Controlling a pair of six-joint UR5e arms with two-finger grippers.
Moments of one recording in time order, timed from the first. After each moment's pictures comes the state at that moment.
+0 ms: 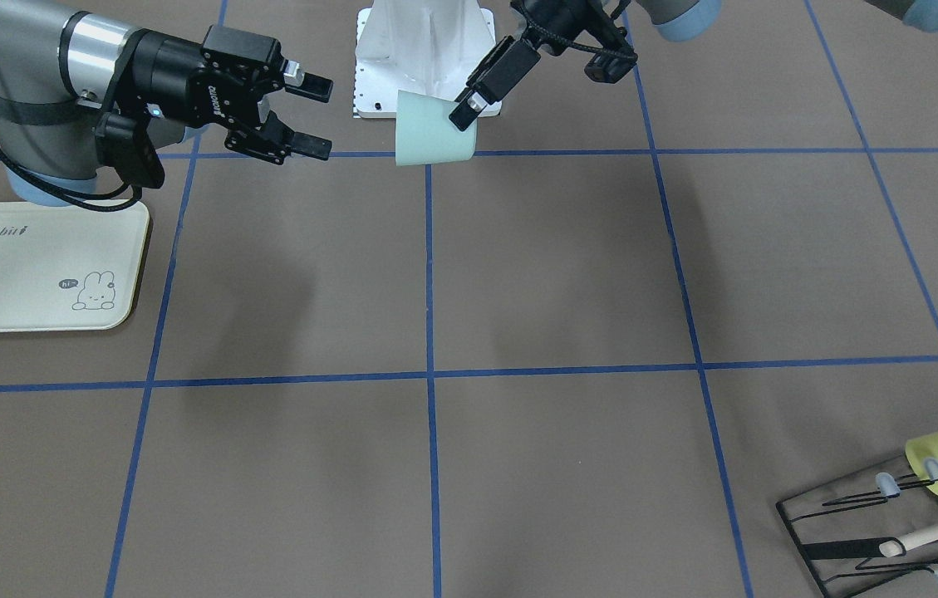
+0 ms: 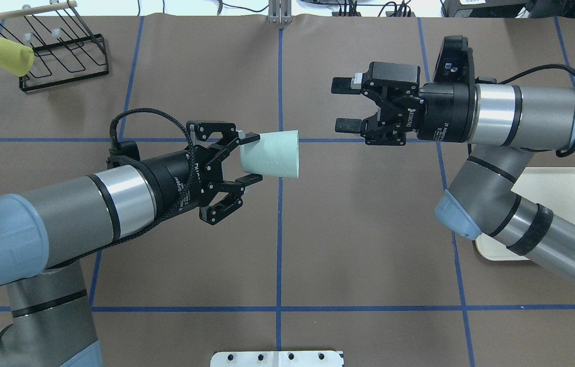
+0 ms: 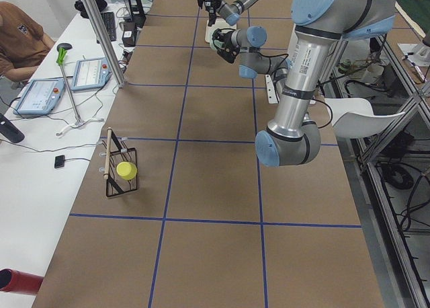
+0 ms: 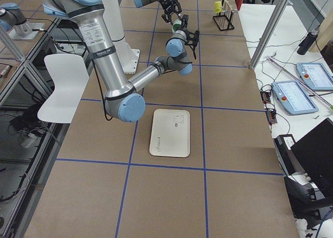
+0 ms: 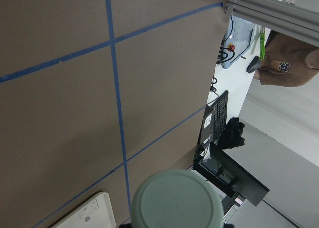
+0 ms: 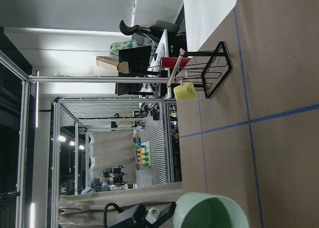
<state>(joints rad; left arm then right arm) -0.40 -1.98 -2.06 -2.39 -1.41 -2.64 0.75 -1.13 1.66 0.11 2.00 2.06</state>
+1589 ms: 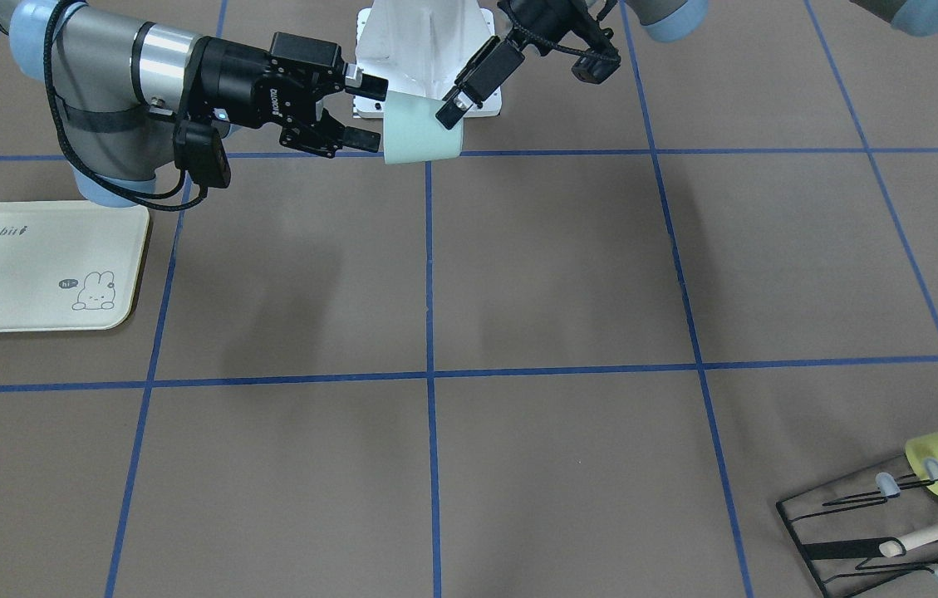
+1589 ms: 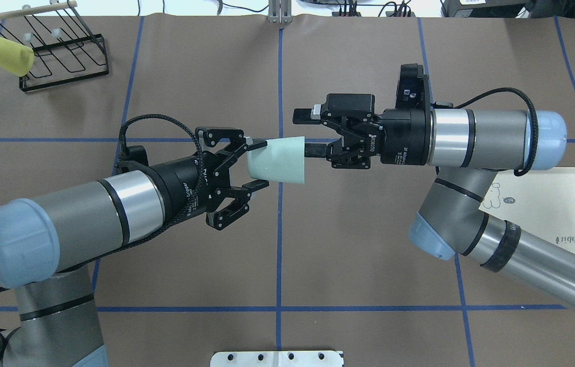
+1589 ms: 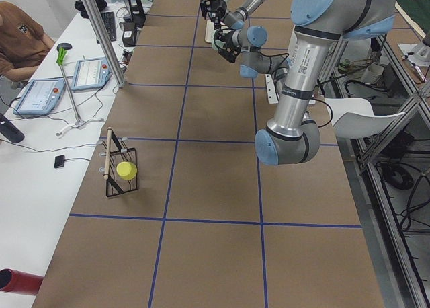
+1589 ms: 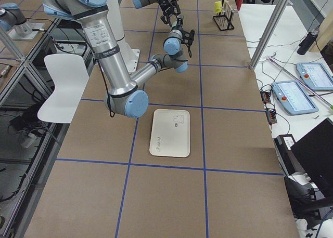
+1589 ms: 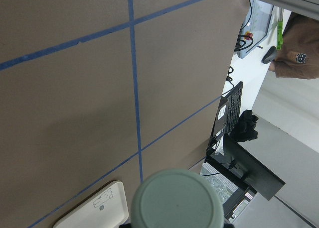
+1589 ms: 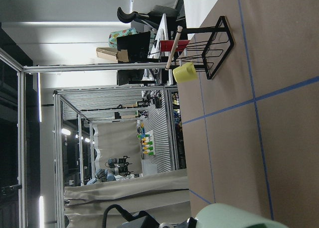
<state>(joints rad) -0.39 -1.99 -2.05 -2.38 -1.41 -2.64 0.66 -1.09 1.62 0.10 1.97 2.06</state>
